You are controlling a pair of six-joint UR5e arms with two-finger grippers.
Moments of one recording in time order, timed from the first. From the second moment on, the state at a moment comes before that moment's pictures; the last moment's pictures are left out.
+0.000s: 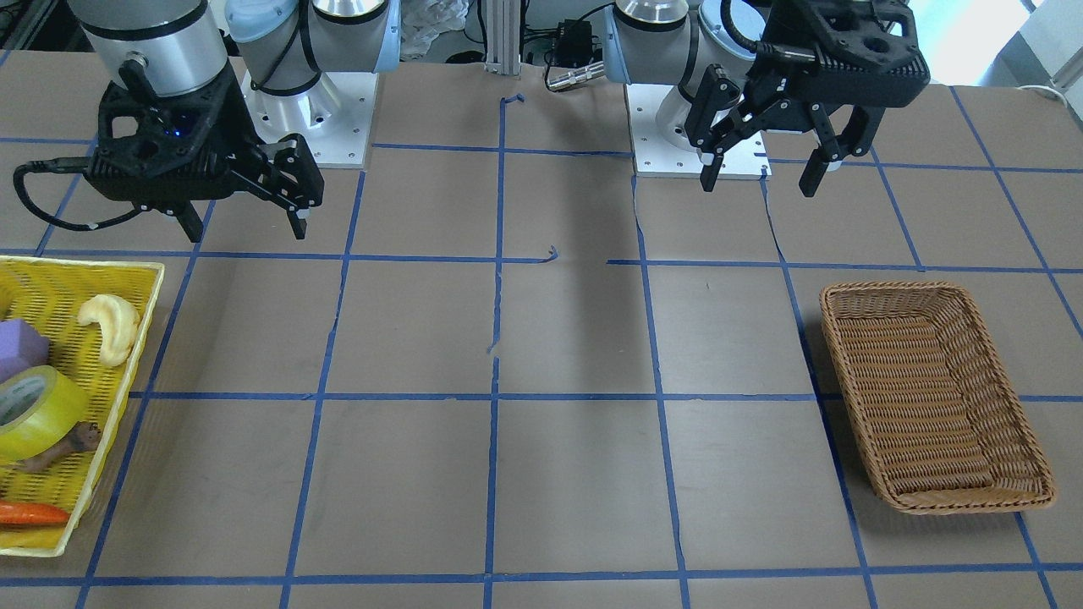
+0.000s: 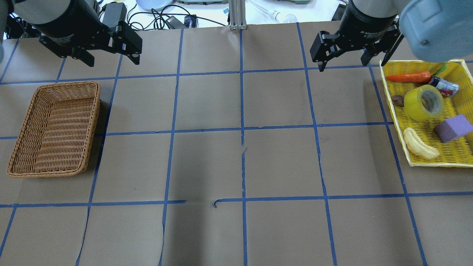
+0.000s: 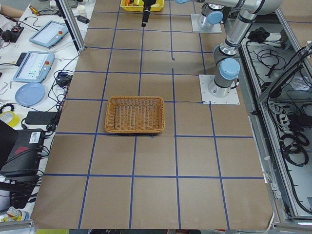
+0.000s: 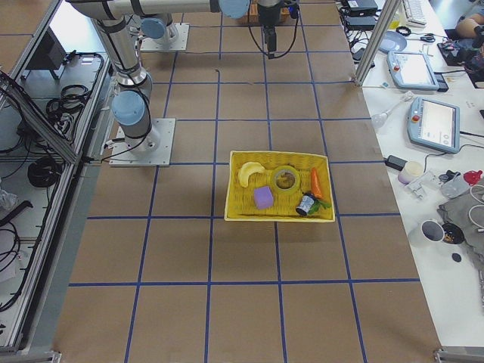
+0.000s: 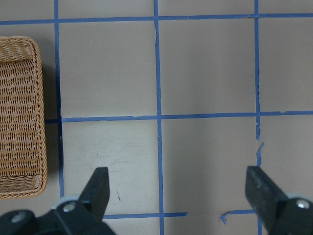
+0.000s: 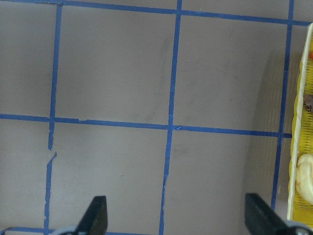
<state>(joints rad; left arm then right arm) -1.58 -1.49 -1.53 -1.45 1.56 0.00 1.61 -1.54 1.49 -1.63 -1.60 -0.04</state>
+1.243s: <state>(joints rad) -1.58 -1.49 -1.53 -1.45 1.56 0.00 1.61 -1.52 1.42 -1.56 -1.58 -0.03</state>
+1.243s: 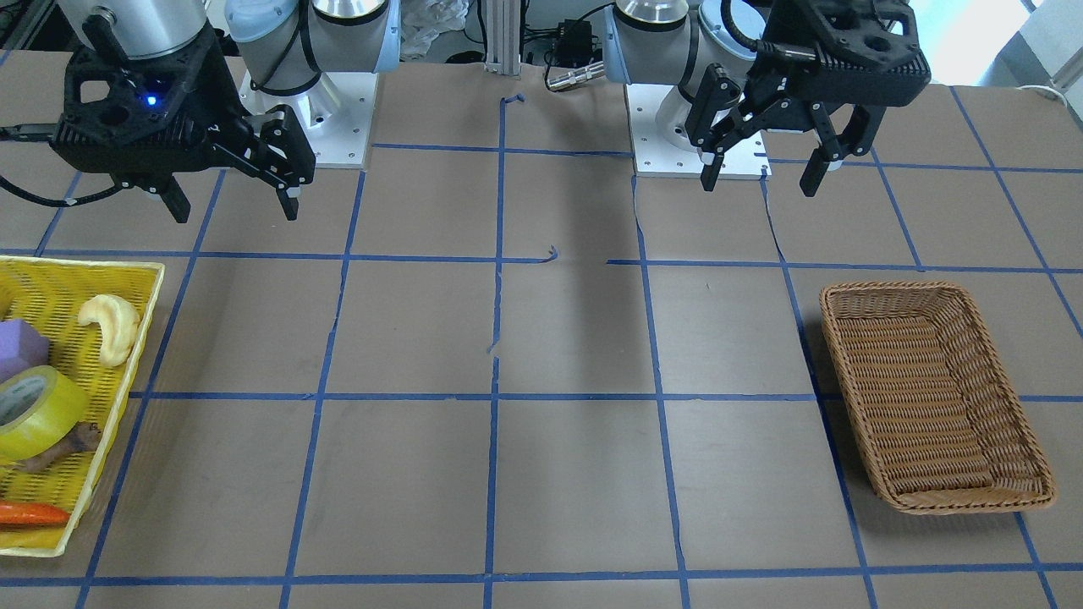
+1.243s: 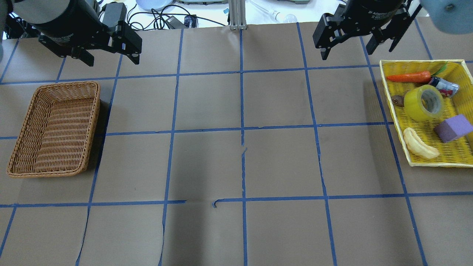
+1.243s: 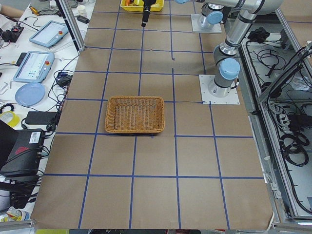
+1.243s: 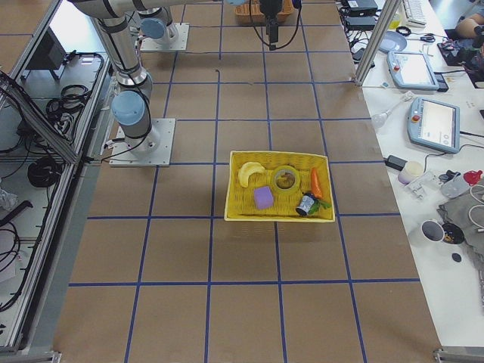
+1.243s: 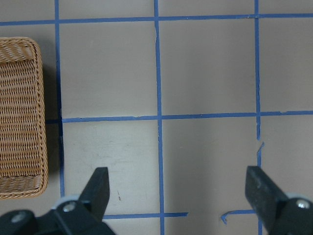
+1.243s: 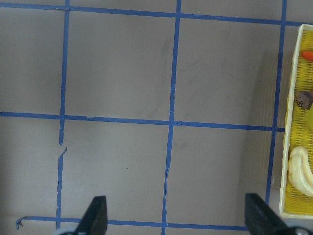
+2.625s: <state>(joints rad) -1.58 -1.52 -1.51 -1.49 1.57 0.00 1.61 -1.53 1.42 -1.56 -1.58 -0.03</state>
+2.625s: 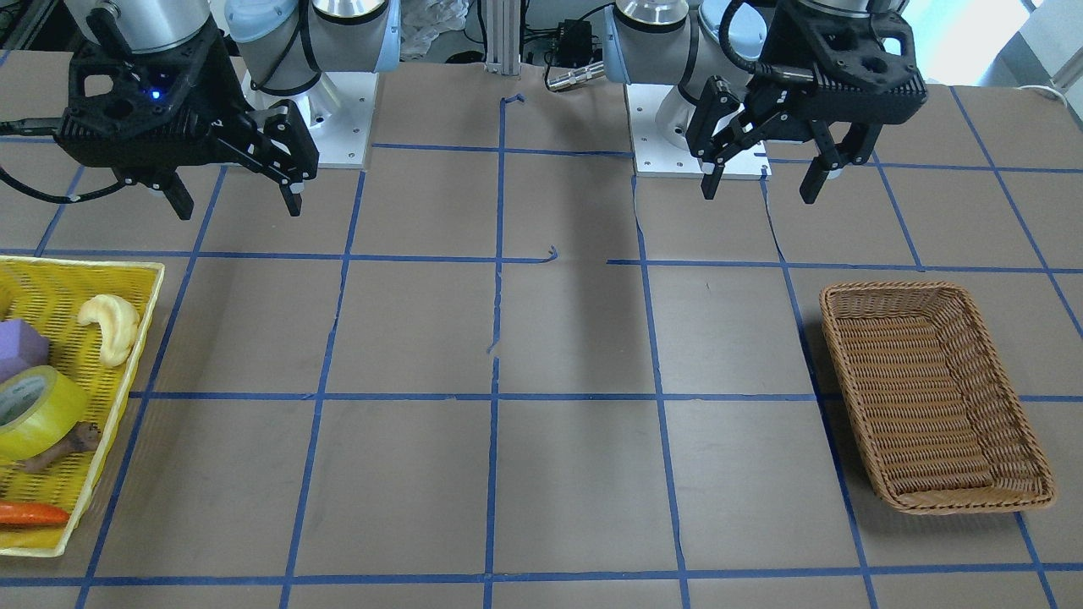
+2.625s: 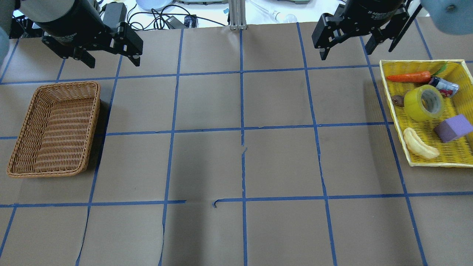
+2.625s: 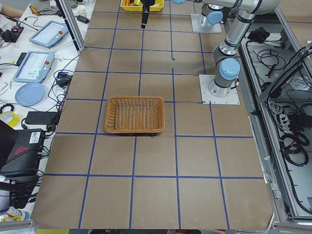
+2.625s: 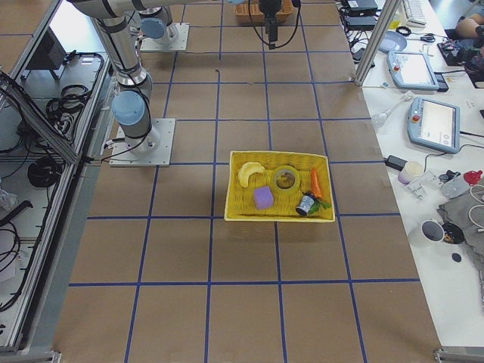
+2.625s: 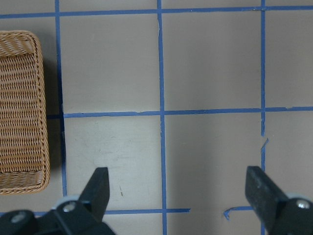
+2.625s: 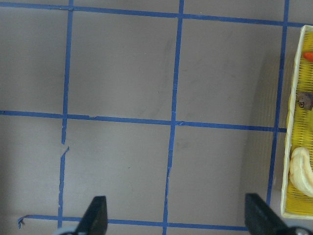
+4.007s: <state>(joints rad) -1.58 -1.57 -1.43 -1.54 1.57 0.00 1.59 -1.52 1.40 -1.49 -1.57 -0.06</state>
